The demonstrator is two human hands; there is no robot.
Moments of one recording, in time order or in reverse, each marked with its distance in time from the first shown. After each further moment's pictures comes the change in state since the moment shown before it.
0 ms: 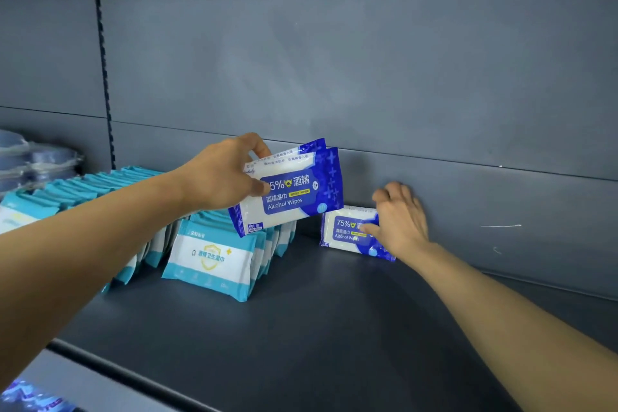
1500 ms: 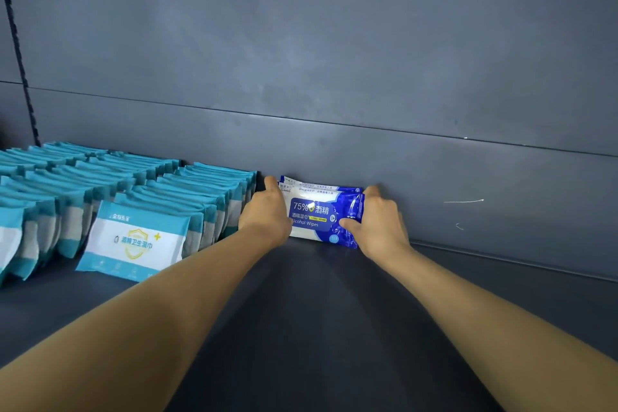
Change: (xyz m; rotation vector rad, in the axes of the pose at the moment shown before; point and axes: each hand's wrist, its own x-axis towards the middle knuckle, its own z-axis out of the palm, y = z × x) left_hand 0.070 -0.006 0.181 0.151 0.080 -0.163; right_hand -0.040 0.012 -0.002 0.476 -0.139 0.359
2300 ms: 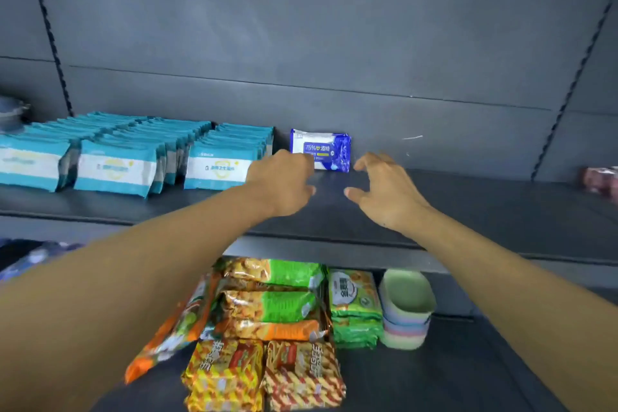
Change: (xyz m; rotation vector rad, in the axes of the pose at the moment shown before) left_hand -0.193 -0.030 -0.141 0.245 -0.133 0.476; right_hand -0.217 -0.090 -0.085 -0.159 -0.014 -0.089
